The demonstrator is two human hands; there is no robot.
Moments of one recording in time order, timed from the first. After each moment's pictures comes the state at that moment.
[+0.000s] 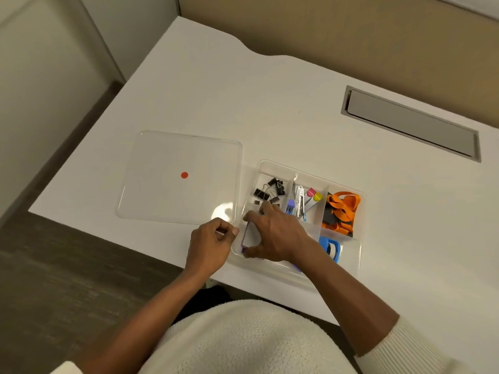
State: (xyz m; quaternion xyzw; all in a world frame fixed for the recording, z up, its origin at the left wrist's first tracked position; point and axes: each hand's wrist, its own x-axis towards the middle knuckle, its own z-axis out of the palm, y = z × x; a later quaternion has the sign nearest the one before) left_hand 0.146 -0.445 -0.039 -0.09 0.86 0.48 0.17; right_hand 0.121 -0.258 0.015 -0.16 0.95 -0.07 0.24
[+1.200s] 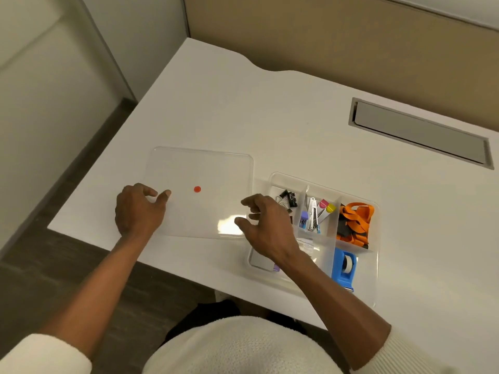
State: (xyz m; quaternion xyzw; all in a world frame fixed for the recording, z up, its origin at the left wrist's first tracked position) left_hand 0.038 -0.585 -0.015 -0.24 0.93 0.27 0.01; right_hand 0.102 -0.318 0.036 0.06 0.91 -0.40 0.09
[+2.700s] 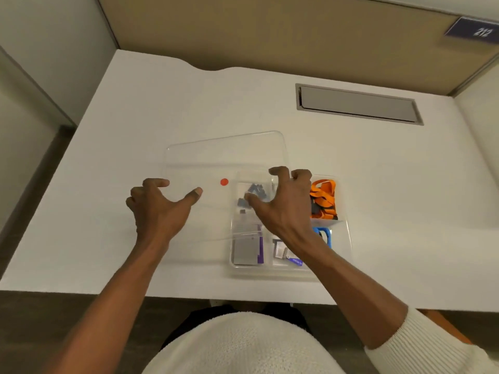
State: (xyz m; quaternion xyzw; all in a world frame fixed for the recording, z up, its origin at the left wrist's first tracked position) left_hand 0.035 -0.484 0.039 -0.15 0.90 0.39 0.09; right_hand 0.108 -0.265 0.066 0.26 0.92 -0.29 -0.06
